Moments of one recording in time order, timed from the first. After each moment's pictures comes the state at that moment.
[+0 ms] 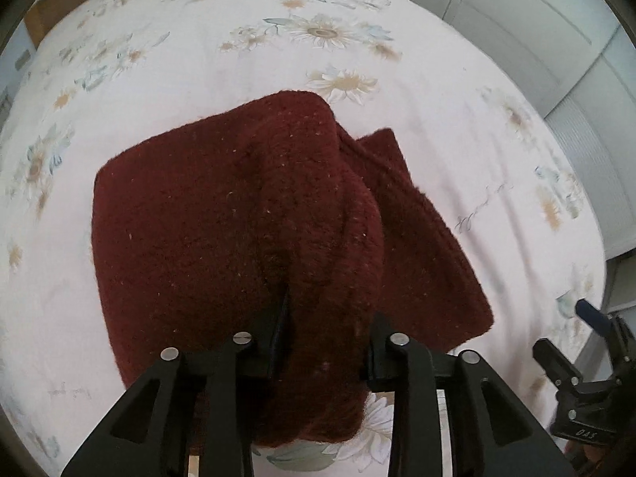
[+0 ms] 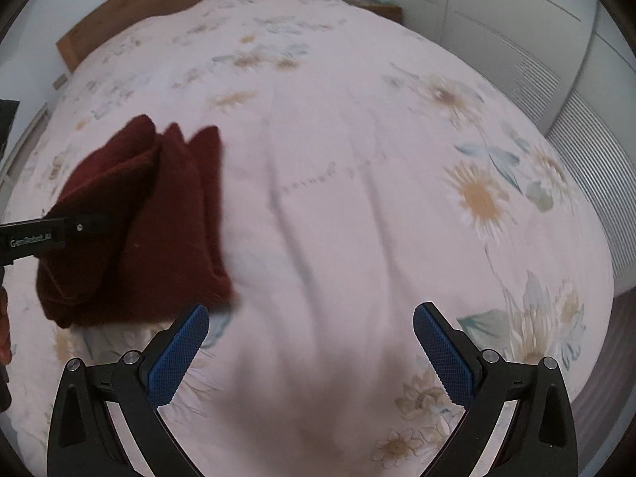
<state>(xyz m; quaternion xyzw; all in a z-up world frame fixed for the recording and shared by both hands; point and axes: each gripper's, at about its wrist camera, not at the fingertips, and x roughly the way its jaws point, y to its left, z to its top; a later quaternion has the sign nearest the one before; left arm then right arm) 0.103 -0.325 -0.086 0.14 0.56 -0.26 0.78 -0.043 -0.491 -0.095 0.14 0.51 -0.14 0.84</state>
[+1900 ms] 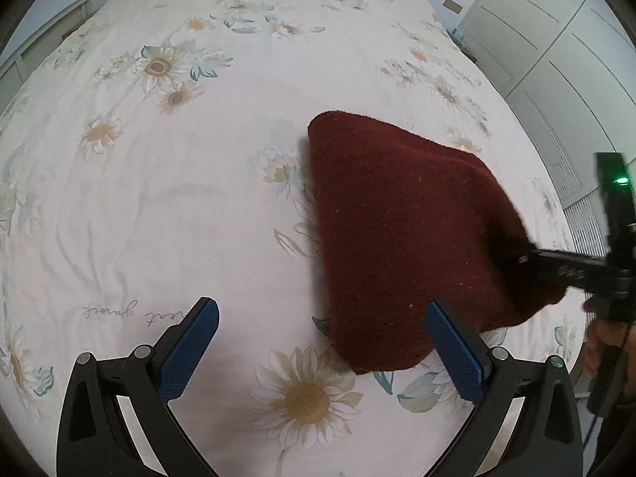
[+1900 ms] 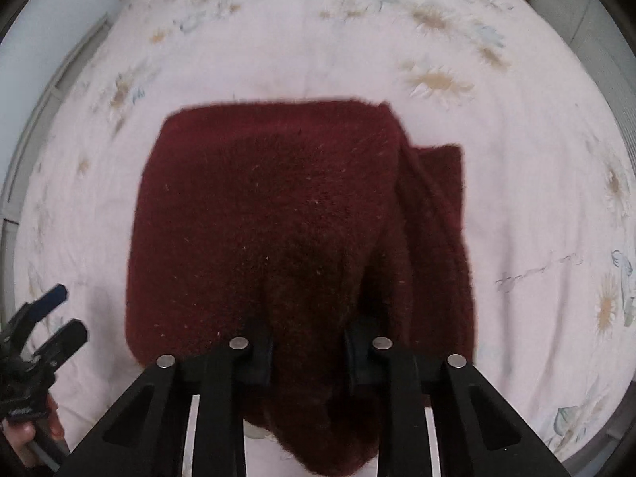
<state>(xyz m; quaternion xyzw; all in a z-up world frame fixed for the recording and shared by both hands) 0.103 -0.120 -0.053 -0.03 0.55 -0.19 0.81 0.117 -0.364 -0.074 0.09 0.60 0.03 0.79</state>
